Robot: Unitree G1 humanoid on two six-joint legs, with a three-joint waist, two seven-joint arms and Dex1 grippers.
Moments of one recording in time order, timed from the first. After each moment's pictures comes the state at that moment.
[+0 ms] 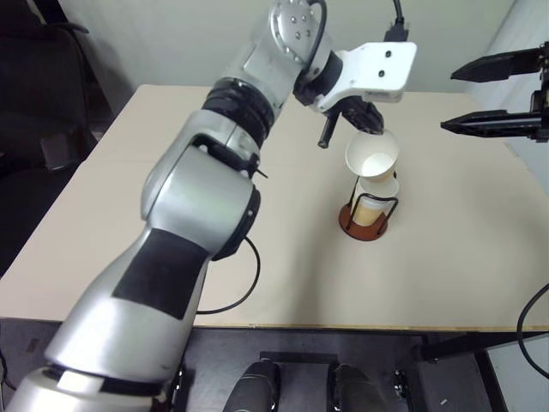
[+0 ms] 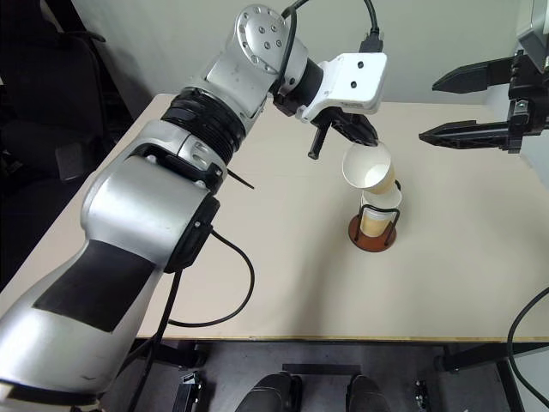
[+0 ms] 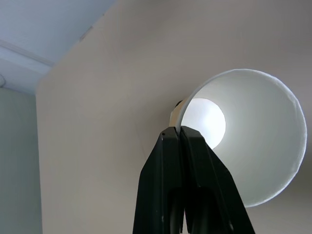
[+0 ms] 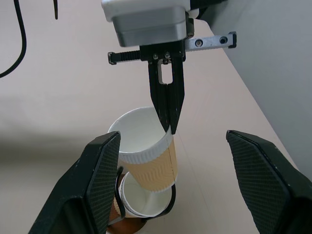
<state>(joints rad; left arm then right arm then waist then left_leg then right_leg) -1.84 0.15 -0.32 1.33 0.20 -0.28 -1.35 -1.13 -1.18 0.00 0.01 0.45 0.68 1.40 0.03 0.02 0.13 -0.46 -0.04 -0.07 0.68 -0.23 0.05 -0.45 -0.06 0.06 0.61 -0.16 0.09</state>
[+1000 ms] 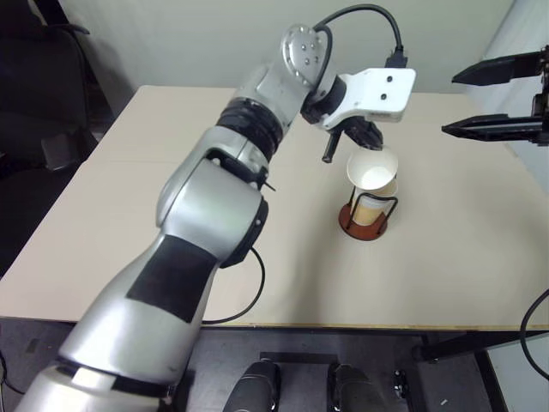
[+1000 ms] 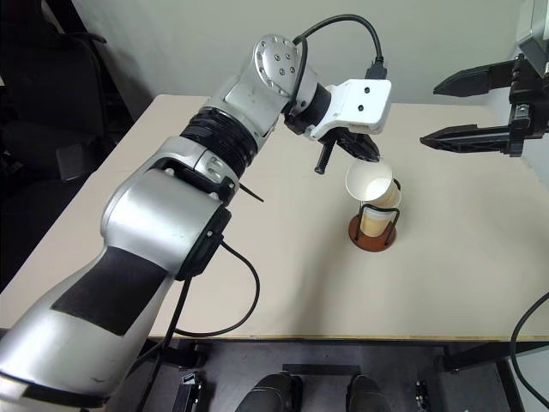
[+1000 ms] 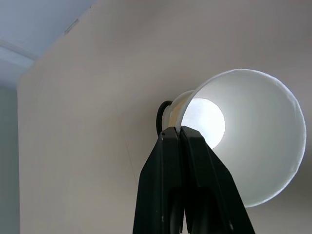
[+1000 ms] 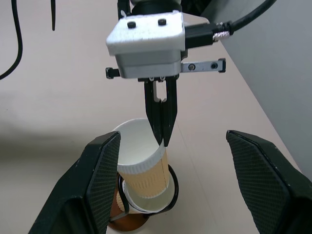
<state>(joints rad) -1.79 0.11 -0.31 1.34 0.26 -0.26 -1.30 -1.11 -1.19 -0.01 -0.01 0.45 0.69 1.40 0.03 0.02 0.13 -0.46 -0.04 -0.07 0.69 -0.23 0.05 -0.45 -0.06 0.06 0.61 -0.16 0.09</state>
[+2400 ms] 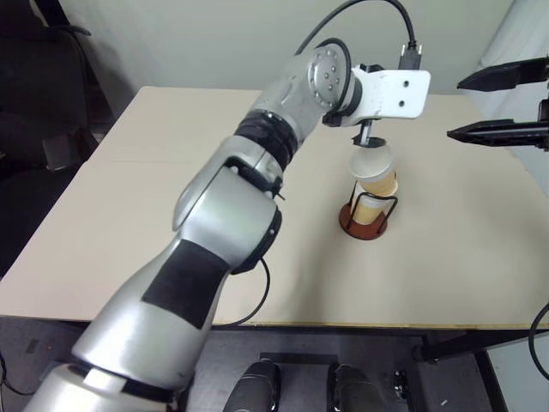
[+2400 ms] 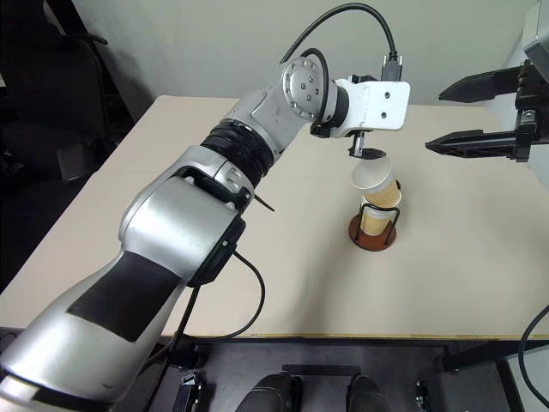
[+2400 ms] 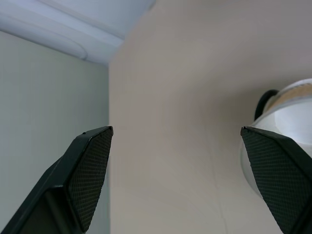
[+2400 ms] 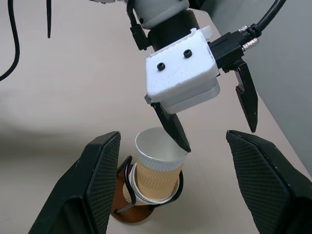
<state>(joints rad) -1.79 0.04 -0.33 1.36 0.44 -0.30 -0.82 -1.08 -1.23 -0.02 -0.03 0.47 0.71 1.40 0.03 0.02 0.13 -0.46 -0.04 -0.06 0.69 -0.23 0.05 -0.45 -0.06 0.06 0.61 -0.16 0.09</state>
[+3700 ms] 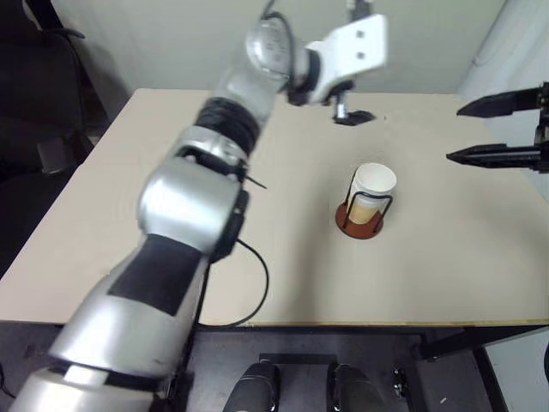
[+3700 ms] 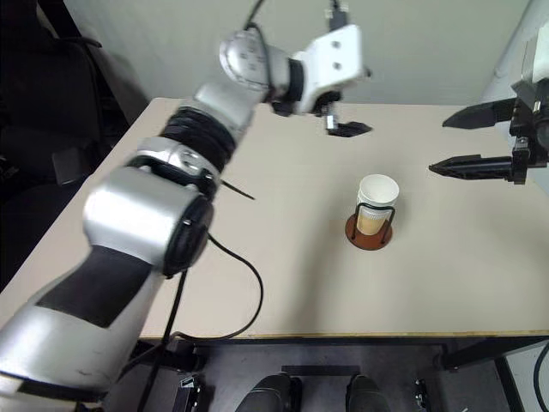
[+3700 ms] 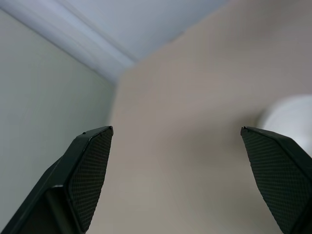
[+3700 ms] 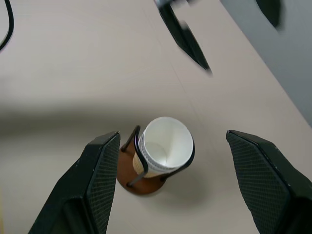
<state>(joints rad) -1.72 0.25 -0.12 1.35 0.23 -0.29 -1.13 -0.90 -1.27 -0.07 -0.09 0.47 0.72 1.36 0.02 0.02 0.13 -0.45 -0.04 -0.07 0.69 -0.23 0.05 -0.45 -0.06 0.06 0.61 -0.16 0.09</state>
